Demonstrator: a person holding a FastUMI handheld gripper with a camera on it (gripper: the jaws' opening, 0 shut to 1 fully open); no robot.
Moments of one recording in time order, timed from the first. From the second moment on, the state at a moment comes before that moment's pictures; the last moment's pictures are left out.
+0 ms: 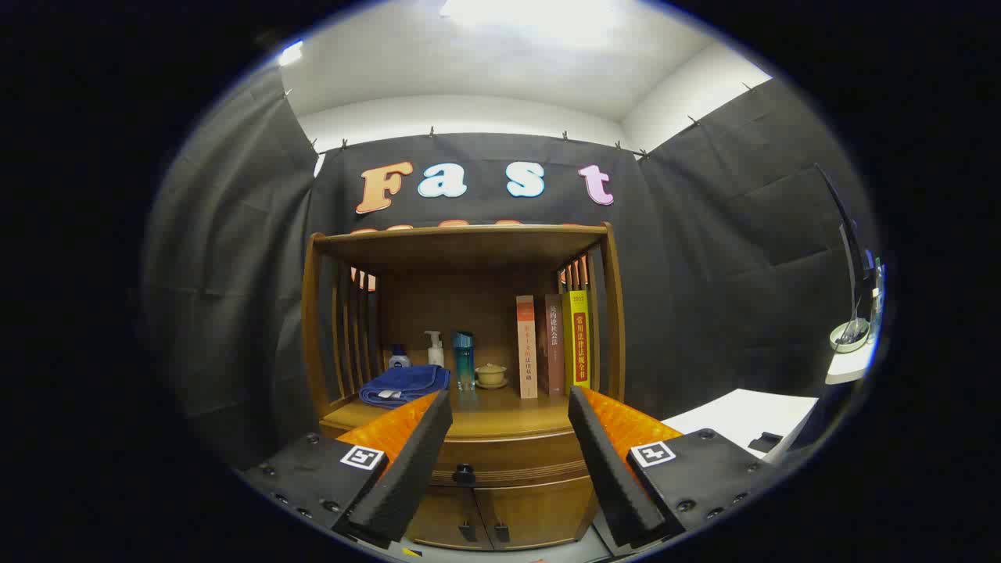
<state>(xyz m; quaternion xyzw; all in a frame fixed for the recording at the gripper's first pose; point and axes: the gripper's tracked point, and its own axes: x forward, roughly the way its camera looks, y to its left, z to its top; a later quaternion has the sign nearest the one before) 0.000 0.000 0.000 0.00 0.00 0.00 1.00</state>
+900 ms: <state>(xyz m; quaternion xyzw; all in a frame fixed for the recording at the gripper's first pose) -0.001 0.003 -0.001 0.00 0.00 0.00 1.00</state>
